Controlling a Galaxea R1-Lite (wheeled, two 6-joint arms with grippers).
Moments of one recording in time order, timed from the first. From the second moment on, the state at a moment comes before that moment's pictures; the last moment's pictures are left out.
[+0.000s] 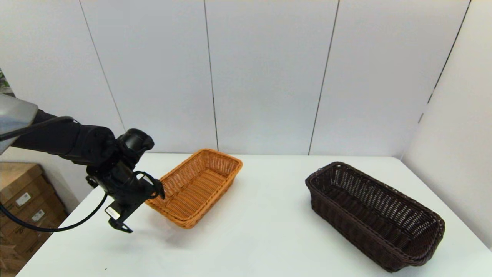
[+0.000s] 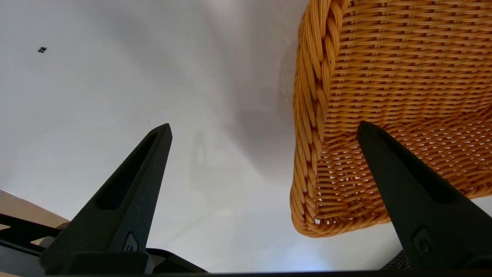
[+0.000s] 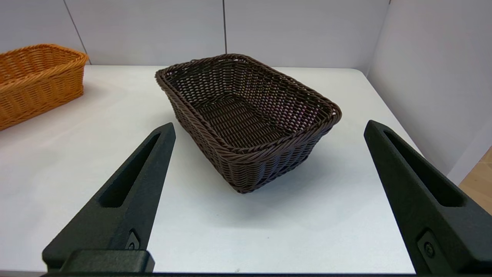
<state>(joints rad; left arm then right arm) -0.15 2.01 -1.22 0.55 -0.03 -1.17 0.00 0.00 0.00 0.00 0.00 0.00</state>
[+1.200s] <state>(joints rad) -0.16 2.10 -1.25 0.50 -0.06 -1.16 0.00 0.00 0.00 0.00 0.00 0.00</state>
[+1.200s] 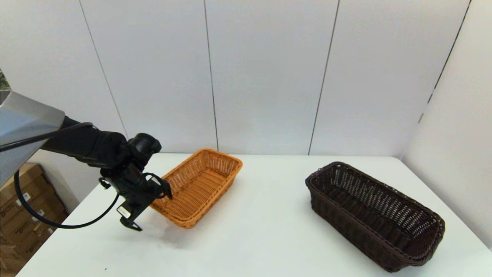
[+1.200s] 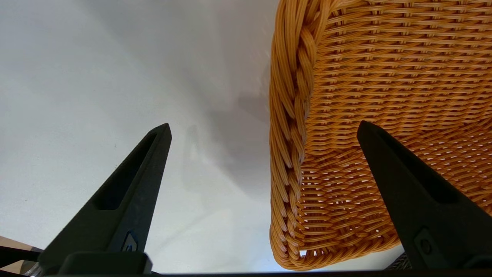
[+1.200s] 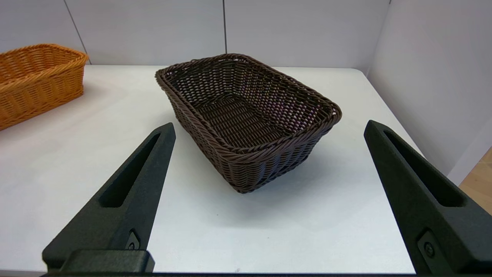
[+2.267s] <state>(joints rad) -0.18 2.10 -1.26 0.46 -0.07 -1.16 0.00 0.00 0.00 0.00 0.00 0.00</state>
